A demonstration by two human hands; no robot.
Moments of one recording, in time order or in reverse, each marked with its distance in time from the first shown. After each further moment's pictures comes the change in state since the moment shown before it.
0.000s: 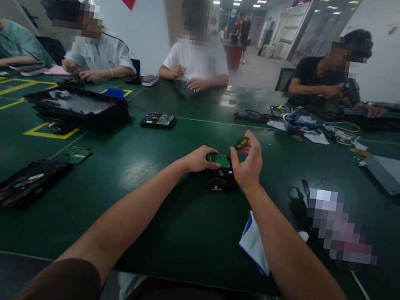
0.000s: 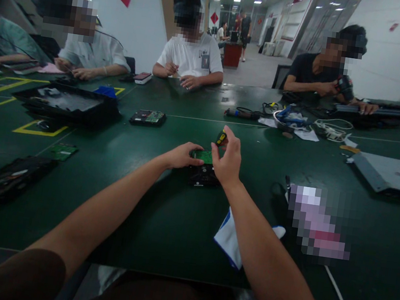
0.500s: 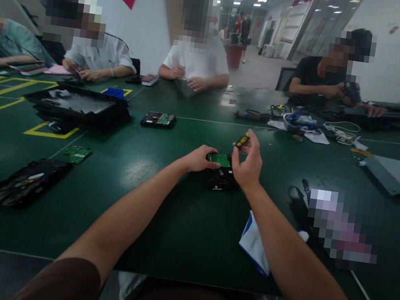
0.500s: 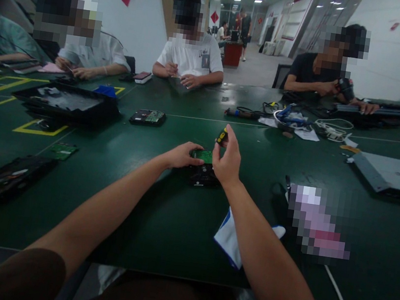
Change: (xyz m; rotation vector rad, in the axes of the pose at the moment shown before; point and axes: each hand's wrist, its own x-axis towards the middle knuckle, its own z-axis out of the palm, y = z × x) left_hand 0.000 0.001 -0.003 0.024 -0.010 0.000; right_hand 0.000 0.000 0.000 0.047 -0.027 0.015
